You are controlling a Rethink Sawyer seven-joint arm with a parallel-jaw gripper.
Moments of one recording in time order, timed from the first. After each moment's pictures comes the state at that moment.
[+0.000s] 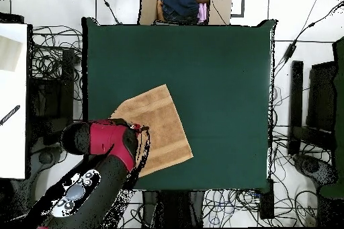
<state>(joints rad) 0.55 -0.35 -0.60 1.63 0.32 0.51 1.80</state>
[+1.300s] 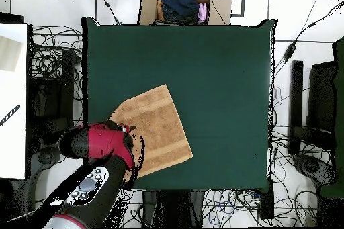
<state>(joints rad) 0.50 -0.38 -0.42 1.71 0.39 0.33 1.80</state>
